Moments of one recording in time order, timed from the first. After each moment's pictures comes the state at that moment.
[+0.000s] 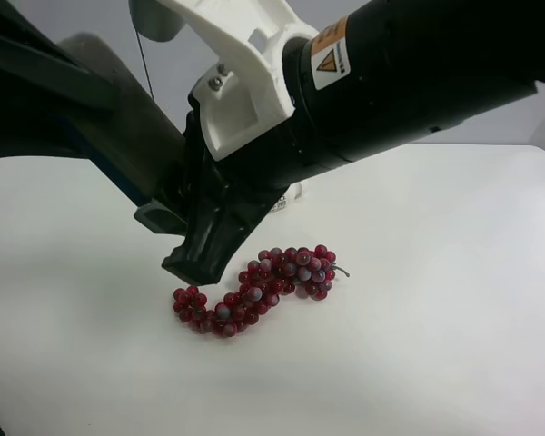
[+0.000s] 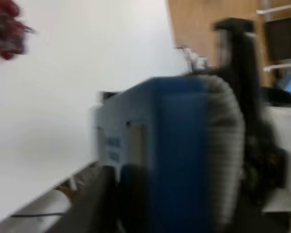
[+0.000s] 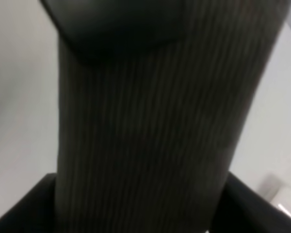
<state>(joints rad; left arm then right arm) -0.16 1.06 -0.93 -1.05 1.12 0.21 1.02 1.38 -1.05 0.20 0.42 -0.52</state>
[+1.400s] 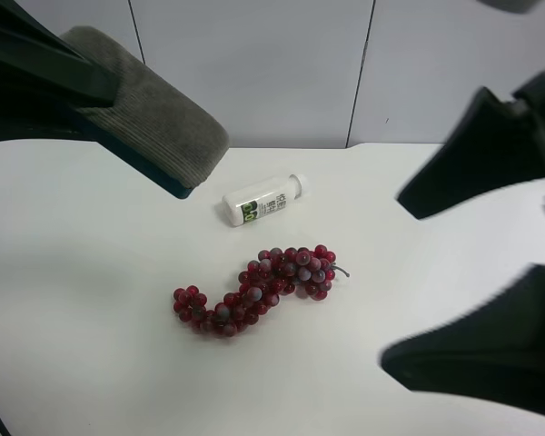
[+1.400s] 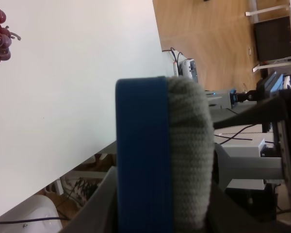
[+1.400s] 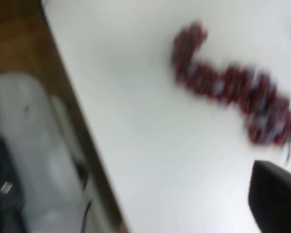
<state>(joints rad) -0.16 1.06 -0.93 -1.10 1.12 0.22 1.02 0.97 -1.05 0.14 1.16 -0.23</state>
